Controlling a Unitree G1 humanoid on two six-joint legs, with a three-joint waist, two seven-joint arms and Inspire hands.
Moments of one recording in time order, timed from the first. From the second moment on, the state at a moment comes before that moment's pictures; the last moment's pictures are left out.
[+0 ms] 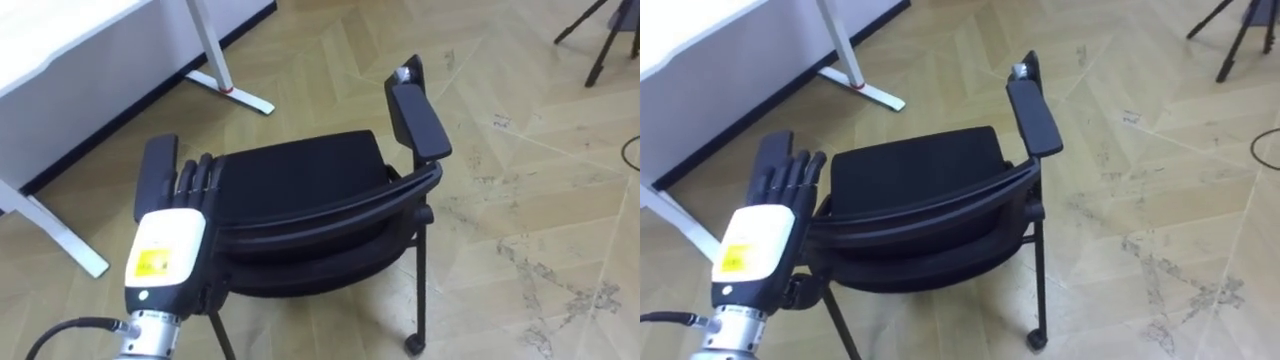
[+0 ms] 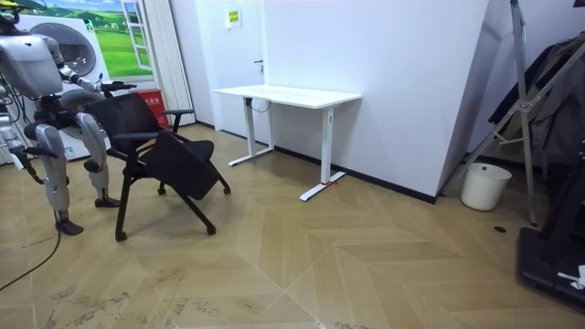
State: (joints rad) left arm 0.34 0.35 -0.19 0.03 1.01 -0.09 0.47; right arm 0.08 -0.29 -0.04 1.36 0.54 -0.04 0.13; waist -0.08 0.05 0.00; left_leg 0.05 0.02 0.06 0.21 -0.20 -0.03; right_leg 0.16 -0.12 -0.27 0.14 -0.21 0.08
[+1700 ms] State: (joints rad) left arm 0.14 0.37 -0.16 0.42 0.96 -0.10 0.50; right arm 0.16 -0.30 -0.14 1.31 0.51 -0.02 0.10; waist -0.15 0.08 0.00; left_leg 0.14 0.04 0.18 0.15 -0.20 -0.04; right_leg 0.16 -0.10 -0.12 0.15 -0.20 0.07
